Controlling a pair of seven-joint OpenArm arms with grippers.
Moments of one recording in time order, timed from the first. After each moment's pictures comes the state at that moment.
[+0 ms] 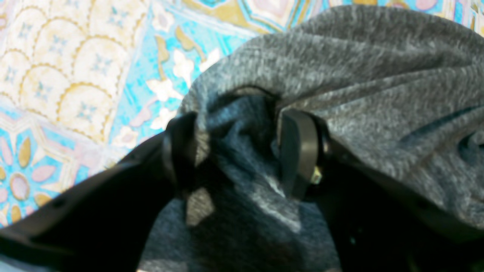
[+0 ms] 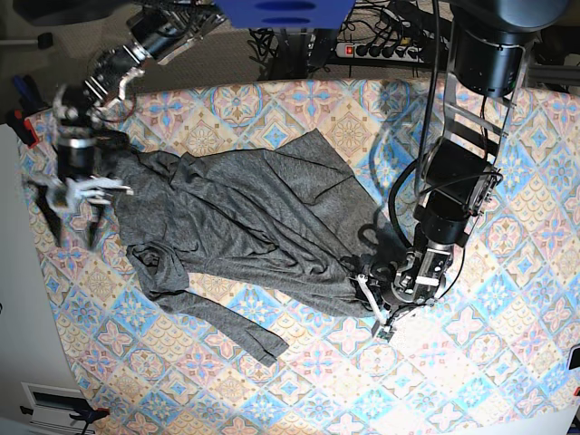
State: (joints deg) left arm -46.9 -8.9 39.8 10.8 -28.0 -14.9 16.1; right arm -1.4 -8.1 50.0 100.7 -20.9 44.5 8.8
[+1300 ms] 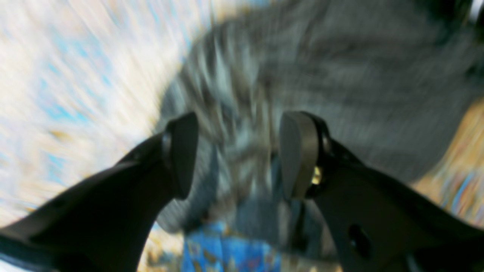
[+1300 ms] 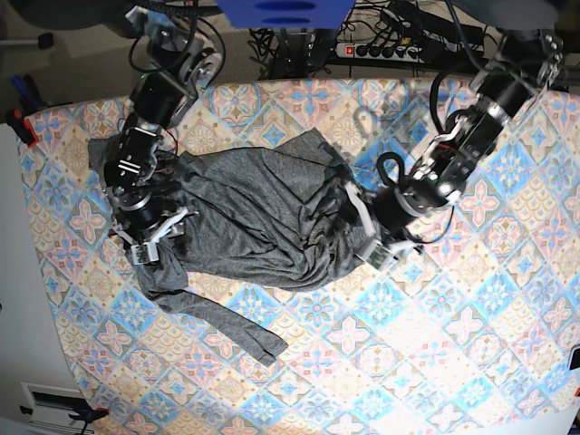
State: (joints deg) left arm -8.4 -34.6 32.1 101.9 -35.9 -2.4 28.5; right arm 15.3 -2.1 41.1 60.3 -34.6 44.7 0.1
